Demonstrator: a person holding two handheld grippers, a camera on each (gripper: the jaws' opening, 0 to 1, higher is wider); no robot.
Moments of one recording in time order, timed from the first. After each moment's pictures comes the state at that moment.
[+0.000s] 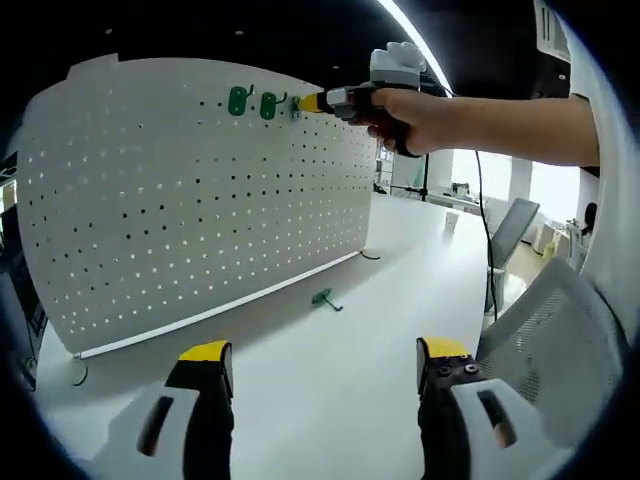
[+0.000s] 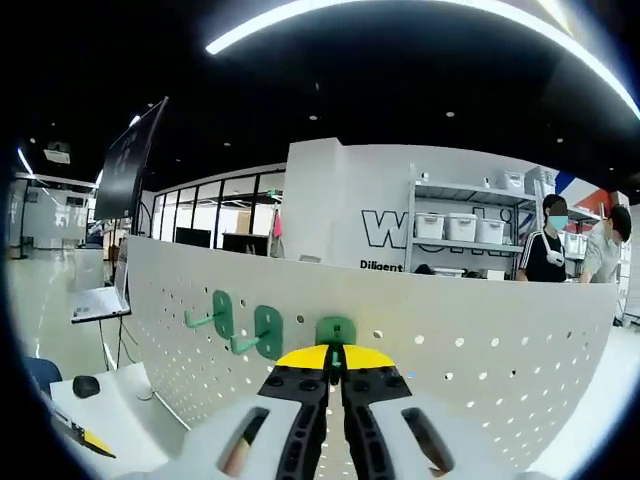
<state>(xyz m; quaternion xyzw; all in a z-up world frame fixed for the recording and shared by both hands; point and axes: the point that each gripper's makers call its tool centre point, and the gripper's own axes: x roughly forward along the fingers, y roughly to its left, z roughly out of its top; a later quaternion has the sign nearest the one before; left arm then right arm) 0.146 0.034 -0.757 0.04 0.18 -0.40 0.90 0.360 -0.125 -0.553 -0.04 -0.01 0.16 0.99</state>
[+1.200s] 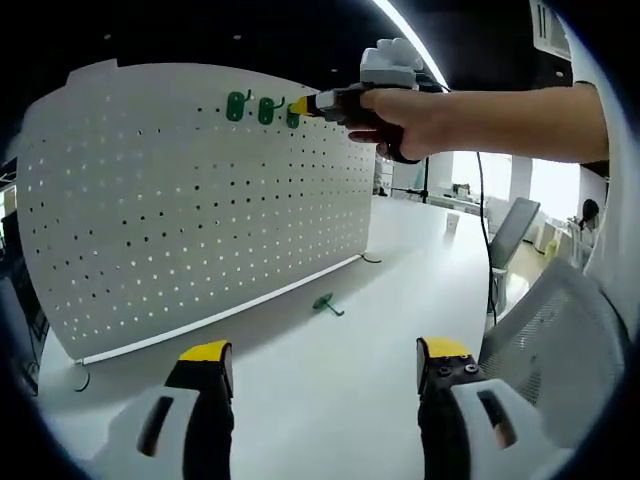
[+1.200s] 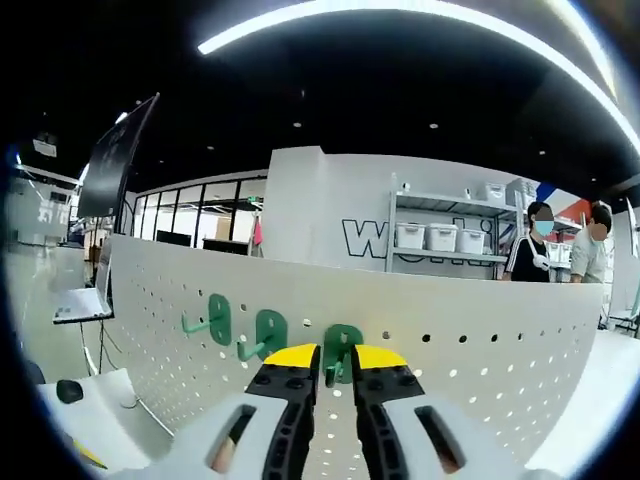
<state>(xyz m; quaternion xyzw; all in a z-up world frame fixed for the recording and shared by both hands) 0.149 0.032 -0.755 0.04 0.17 -0.40 0.90 0.356 -0.119 -0.552 -0.05 -0.04 0.13 0.99</state>
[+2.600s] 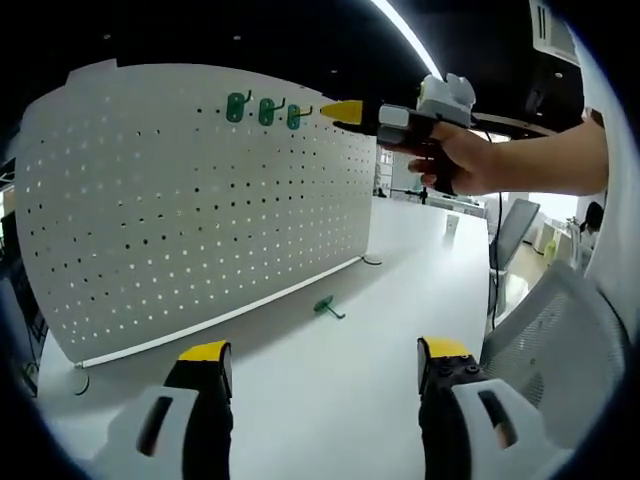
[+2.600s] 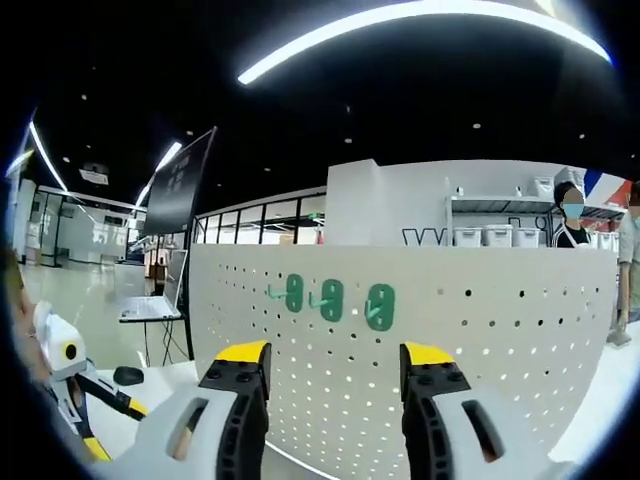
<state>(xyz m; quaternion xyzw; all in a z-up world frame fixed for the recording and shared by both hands) 0.153 0.031 -0.750 0.04 0.17 -0.40 0.90 0.284 -0.121 -0.579 -0.02 -0.05 0.26 0.96</state>
